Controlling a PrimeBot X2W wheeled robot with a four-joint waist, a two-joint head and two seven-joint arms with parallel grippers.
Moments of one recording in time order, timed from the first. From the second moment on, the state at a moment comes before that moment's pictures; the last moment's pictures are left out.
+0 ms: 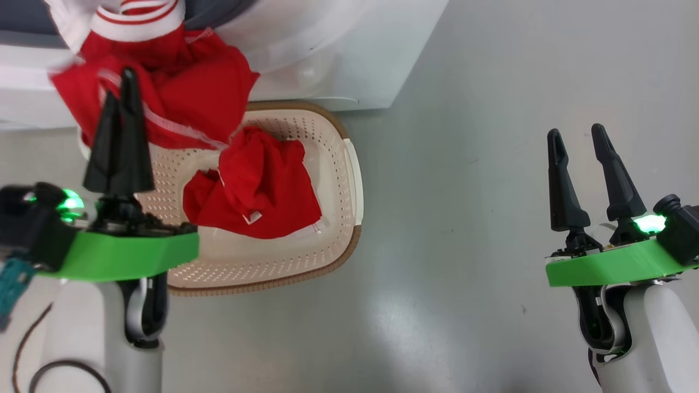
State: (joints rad) left arm -0.51 0.02 0.04 0.05 -0.22 -0.12 -0.26; right arm -0.29 -0.06 -0.01 0.11 0.41 0.12 -0.26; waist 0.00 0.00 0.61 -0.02
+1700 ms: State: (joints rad) left arm -0.92 0.02 0.00 0.83 -0.12 -0.13 -0.26; right arm -0.42 -0.06 0.01 0.07 0.40 0.12 -0.26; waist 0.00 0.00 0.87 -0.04
